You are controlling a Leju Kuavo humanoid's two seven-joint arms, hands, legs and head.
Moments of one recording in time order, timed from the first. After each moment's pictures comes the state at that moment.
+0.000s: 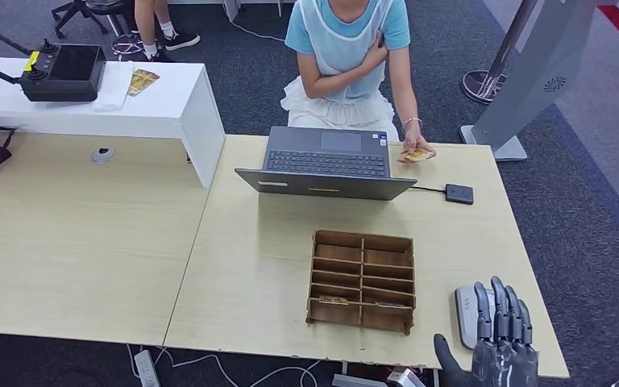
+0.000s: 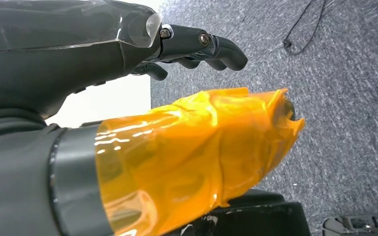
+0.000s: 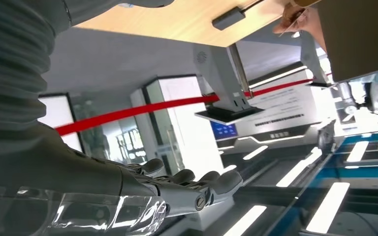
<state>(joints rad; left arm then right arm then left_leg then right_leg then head) -0.05 -0.13 -0.80 -0.26 0.11 0.65 0.41 0.47 0.09 0.08 -1.87 1.57 -0.69 -0.14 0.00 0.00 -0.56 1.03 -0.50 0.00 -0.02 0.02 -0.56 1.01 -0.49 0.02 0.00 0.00</state>
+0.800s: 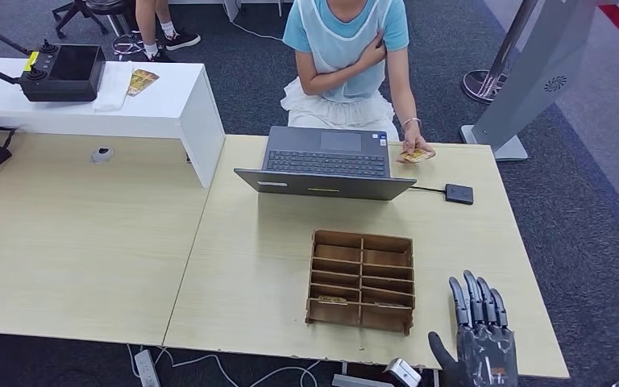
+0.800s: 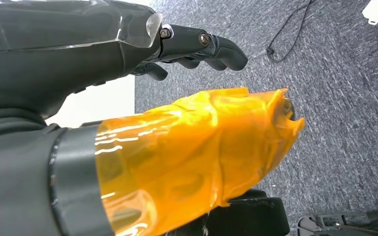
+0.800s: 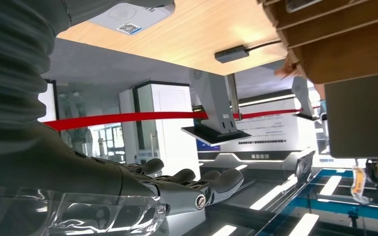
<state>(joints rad) -0.04 -0.14 -0.78 -0.26 0.11 0.70 0.31 0.28 -0.30 0.40 -1.67 1.57 -0.69 0.28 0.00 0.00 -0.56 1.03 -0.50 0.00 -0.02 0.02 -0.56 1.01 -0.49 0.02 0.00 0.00</state>
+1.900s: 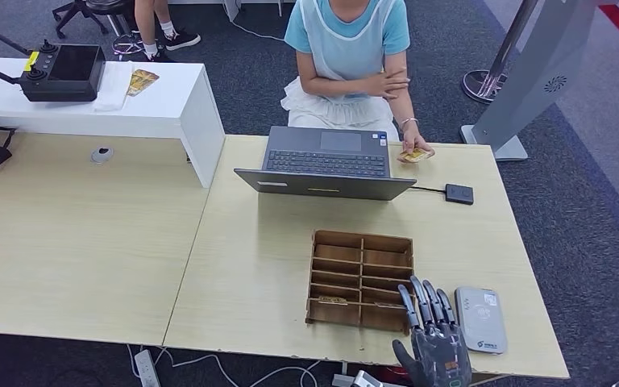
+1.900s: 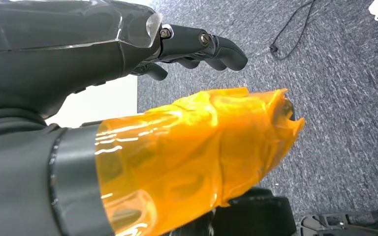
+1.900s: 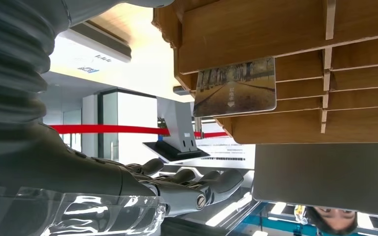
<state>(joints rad) -0.04 -0.15 -0.77 -0.25 0.11 0.70 0.31 0.10 -0.38 0.73 -1.51 1.56 -0.69 0.41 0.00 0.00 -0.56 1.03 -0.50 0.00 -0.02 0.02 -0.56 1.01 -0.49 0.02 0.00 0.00</state>
